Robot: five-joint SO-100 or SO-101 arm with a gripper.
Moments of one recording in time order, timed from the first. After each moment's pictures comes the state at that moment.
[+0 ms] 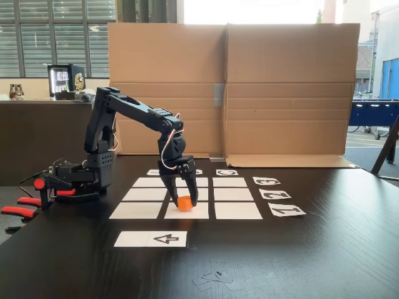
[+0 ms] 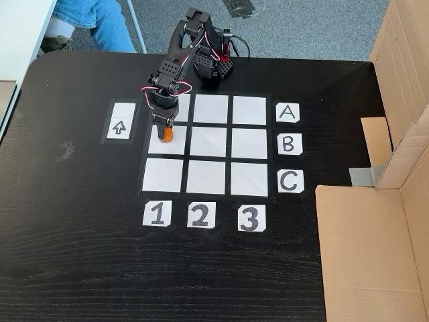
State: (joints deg) arm 21.1 70.6 89.8 67.1 80.3
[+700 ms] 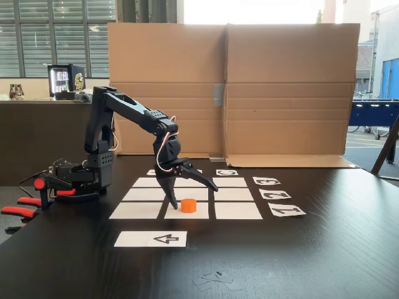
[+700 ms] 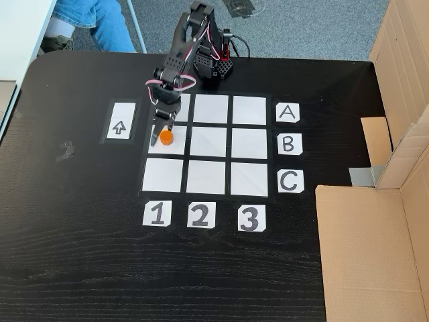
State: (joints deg) arm 22.3 87.6 112.1 49.6 80.3
